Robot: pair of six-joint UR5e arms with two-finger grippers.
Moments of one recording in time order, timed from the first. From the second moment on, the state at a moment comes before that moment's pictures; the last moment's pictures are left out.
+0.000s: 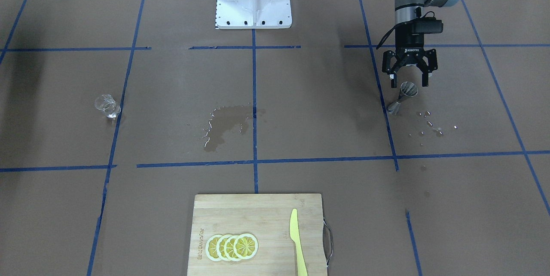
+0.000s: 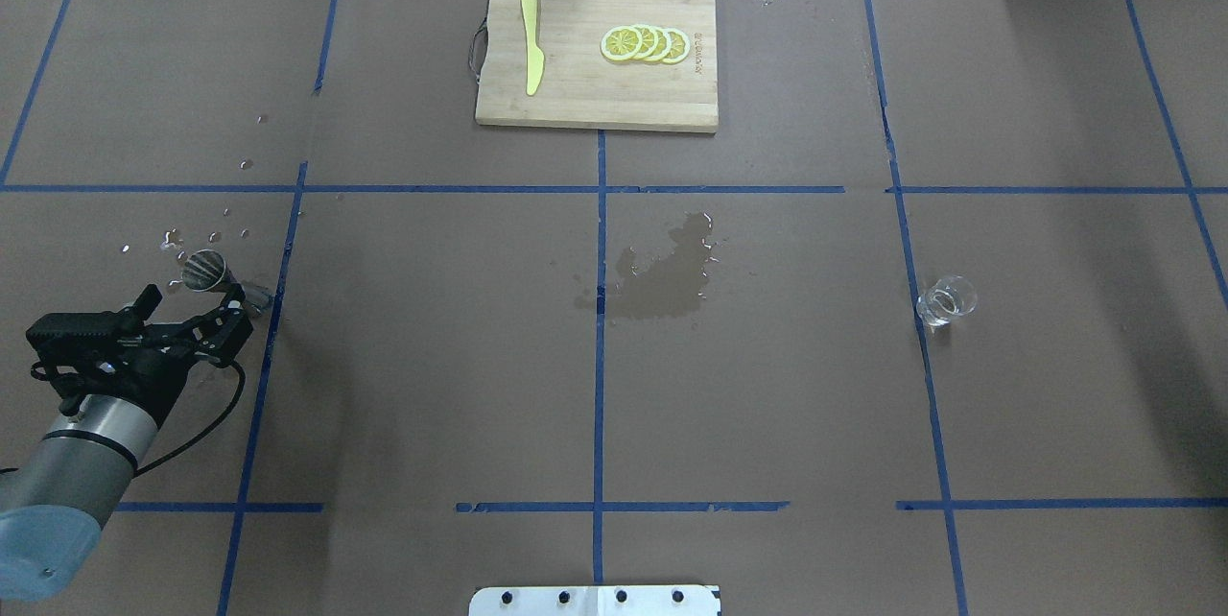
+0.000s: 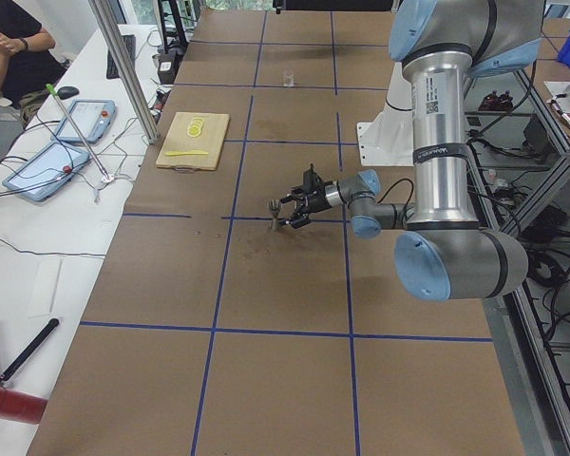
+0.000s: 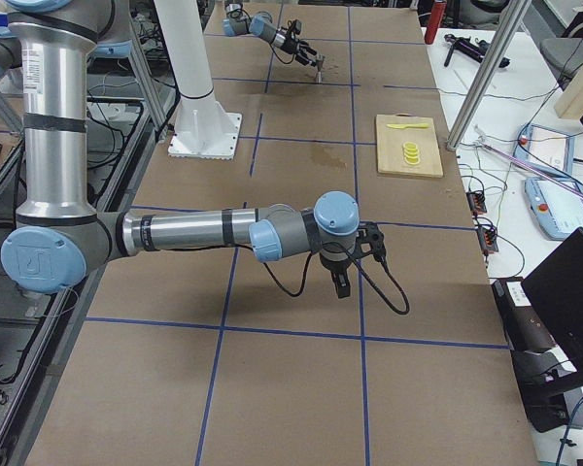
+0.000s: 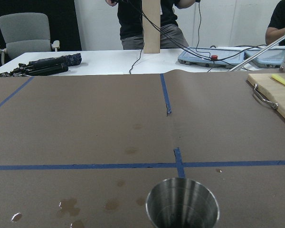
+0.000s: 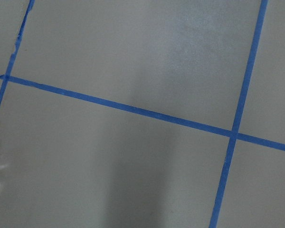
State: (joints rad) left arm -0.20 -1.40 -1.83 -2.45 -0.63 -1.36; right arm 1.47 -1.63 1.73 -1.38 2.44 0.03
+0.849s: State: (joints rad) left arm -0.19 -1.51 -1.69 -2.45 -0.52 -1.37; right arm 1.47 -1.63 1.73 -1.38 2.43 0.03
